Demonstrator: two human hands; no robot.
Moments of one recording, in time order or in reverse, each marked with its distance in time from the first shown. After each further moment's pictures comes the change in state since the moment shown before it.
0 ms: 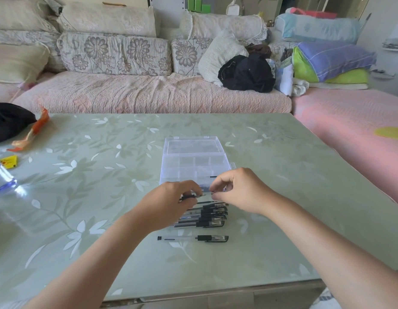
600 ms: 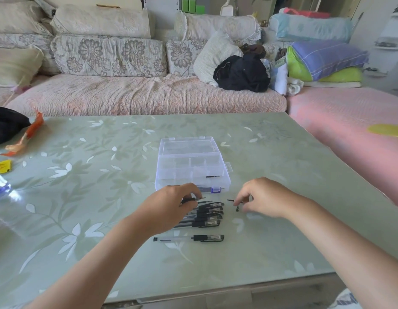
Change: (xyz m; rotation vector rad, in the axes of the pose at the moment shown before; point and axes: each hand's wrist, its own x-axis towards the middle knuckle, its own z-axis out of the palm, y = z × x) left_hand 0.001 0.005 0.008 0.080 -0.030 0.003; right_hand -0.021 0.040 -0.034 -0.447 -0.219 0.122
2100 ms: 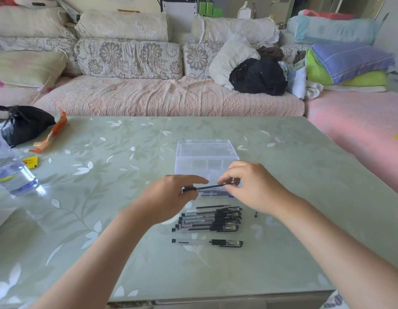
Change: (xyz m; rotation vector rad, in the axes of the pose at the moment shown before) left_hand -0.008 -0.015 -0.039 -0.035 0.090 -0.060; right_hand 0.025 -0.068 -0.004 0.203 0.388 -0.280
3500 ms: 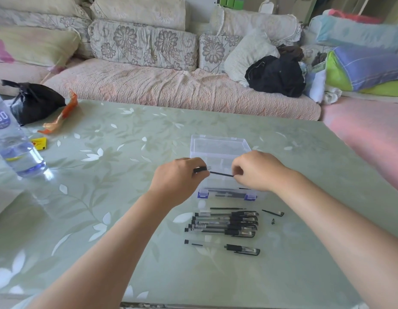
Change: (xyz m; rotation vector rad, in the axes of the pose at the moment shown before) left_hand 0.030 -0.027 0.003 0.165 0.300 -0.043; right_hand 0.073 0.010 0.014 -0.547 -0.290 0.036
